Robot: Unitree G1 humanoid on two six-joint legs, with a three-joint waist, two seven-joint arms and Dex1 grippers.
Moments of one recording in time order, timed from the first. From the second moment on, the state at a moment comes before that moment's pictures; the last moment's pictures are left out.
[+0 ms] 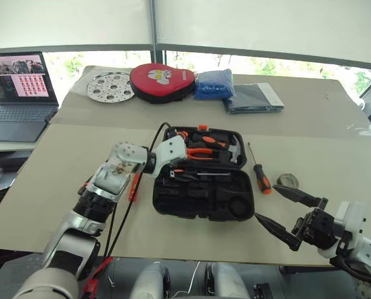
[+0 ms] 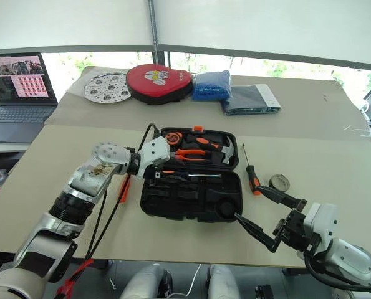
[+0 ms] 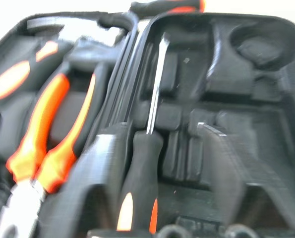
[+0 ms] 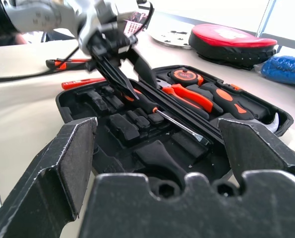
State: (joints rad) left arm -0.70 0.42 -0.31 0.23 -0.08 0.34 -1.11; right arm 0.41 -0.58 -0.32 -0.52 0.62 -0.02 0.92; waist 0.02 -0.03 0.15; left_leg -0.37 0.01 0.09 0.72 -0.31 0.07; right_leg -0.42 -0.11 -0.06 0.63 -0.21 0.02
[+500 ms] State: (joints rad) left arm -0.72 0.35 -0.33 0.35 -0.06 0.34 -1.07; right arm 0.45 -0.58 -0.32 -0.57 0.62 0.00 0.87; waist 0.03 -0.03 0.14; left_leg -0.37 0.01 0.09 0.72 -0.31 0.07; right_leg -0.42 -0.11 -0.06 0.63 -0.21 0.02
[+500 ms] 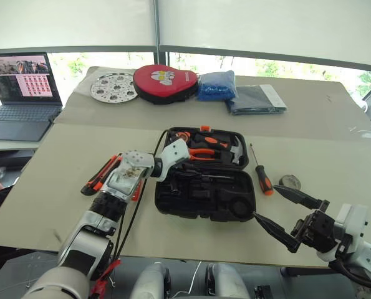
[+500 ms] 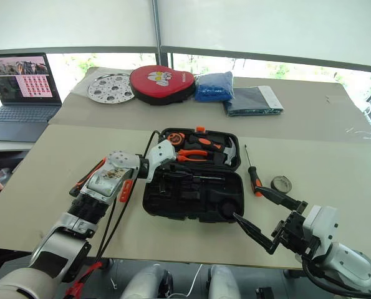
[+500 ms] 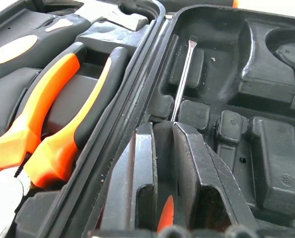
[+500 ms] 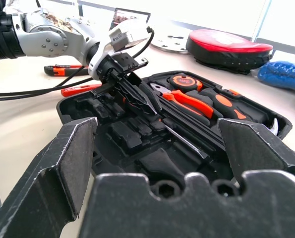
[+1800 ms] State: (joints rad) left arm -0.09 0.70 0.19 -0.11 -0.61 0.11 -1.36; right arm 0.10 -0.85 -0.36 -0.50 0.58 0.73 0.54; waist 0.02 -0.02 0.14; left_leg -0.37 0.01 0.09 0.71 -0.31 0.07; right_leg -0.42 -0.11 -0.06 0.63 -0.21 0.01
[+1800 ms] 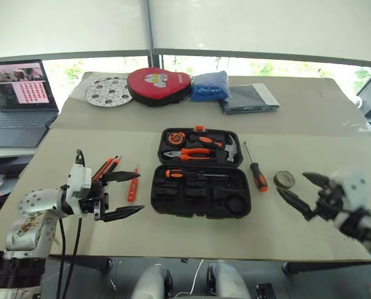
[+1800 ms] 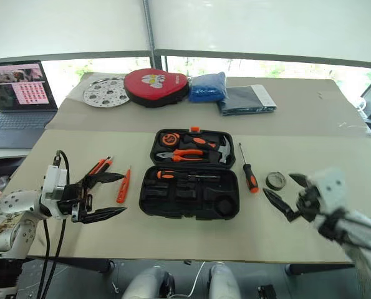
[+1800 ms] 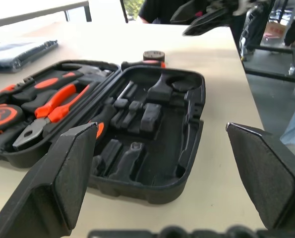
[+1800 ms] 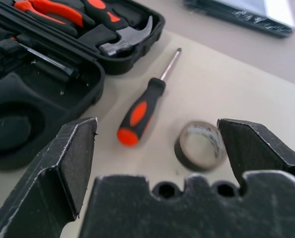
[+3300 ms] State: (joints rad) left arm 0.03 0.75 0.22 -0.22 -0.60 0.08 -1.33; right arm -0.54 -0.85 0.25 -0.17 0.29 0.39 1.20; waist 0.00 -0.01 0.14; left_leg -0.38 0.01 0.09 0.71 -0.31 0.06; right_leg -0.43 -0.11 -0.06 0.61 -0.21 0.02
